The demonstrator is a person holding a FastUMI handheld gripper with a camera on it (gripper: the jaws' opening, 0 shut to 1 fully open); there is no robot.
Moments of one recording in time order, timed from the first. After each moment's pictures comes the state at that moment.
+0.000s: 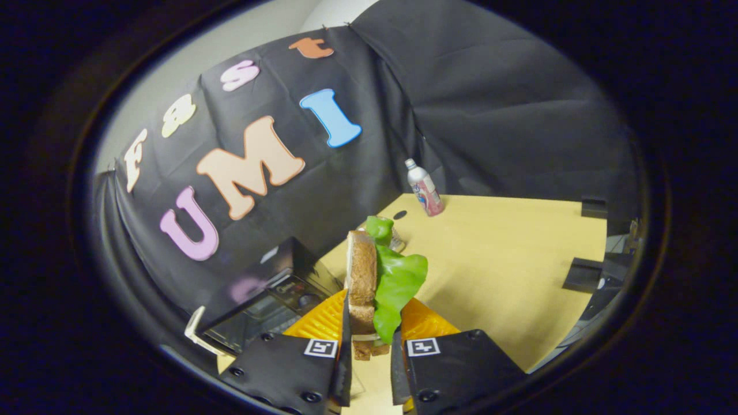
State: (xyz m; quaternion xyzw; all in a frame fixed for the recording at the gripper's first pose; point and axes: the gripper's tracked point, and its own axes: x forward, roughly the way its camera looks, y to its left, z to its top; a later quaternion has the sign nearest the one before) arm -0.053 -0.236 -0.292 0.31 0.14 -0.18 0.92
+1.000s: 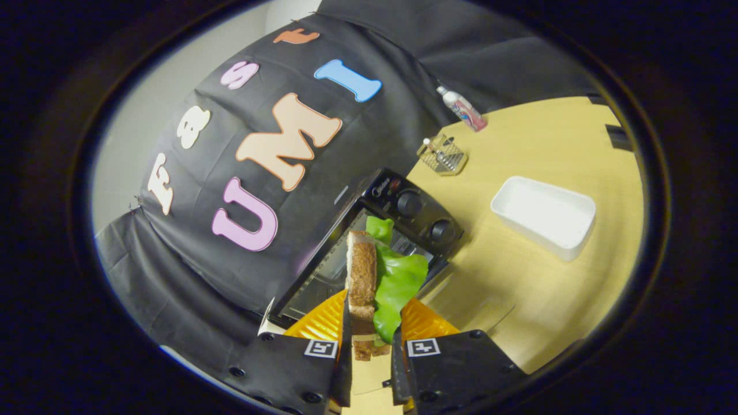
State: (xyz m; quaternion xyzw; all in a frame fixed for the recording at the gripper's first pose) arm -0.051 -0.047 -0.331 0.45 0.20 -0.07 0.87
